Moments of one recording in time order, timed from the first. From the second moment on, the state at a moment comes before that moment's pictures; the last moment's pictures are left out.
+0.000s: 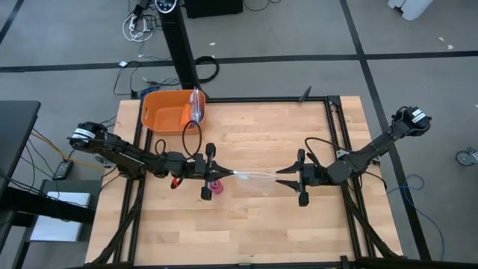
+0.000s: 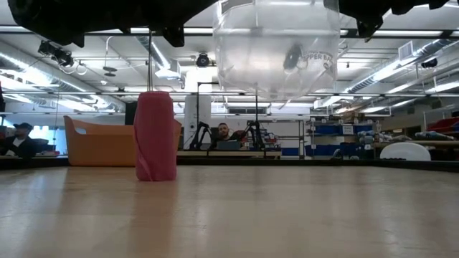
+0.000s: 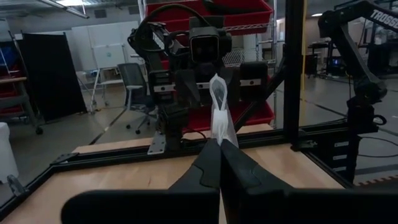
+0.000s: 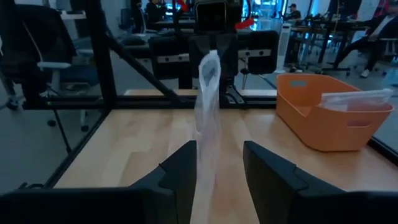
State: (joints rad) left arm -0.22 1.41 0.53 1.00 -0.14 0.10; right arm 0.55 1.03 0.47 0.46 0.60 0.05
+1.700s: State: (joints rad) left arm -0.22 1.55 0.69 0.95 -0.14 0.10; right arm 0.28 1.32 0.68 0.49 0.22 0.02
